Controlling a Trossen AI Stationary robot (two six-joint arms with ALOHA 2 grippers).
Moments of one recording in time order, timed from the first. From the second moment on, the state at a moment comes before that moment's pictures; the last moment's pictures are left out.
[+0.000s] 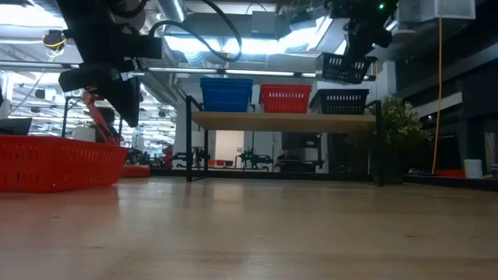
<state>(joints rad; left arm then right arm) -0.25 1.36 0.87 -0.81 -0.58 -0.33 -0.30 1.26 1.29 -0.98 0.41 -0.38</state>
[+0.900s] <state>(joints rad) -0.25 1.36 0.87 -0.81 -0.58 -0.33 -0.48 1.29 1.29 -0.97 0.16 -0.43</state>
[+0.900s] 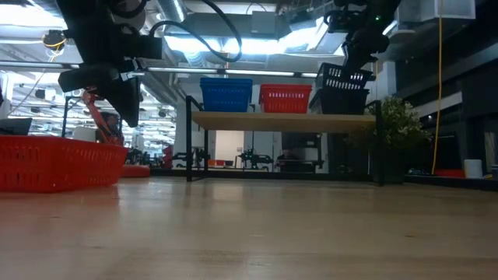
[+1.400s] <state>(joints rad) -0.25 1.36 0.87 -0.81 -0.58 -0.33 -0.48 1.29 1.29 -0.98 0.15 -0.37</state>
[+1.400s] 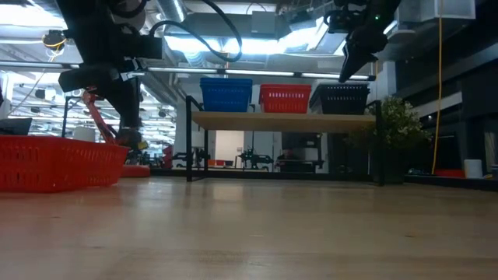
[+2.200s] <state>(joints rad) -0.36 1.36 0.97 -1.08 -0.20 -0.59 -0.25 1.29 1.36 -1.23 -0.07 0.20</state>
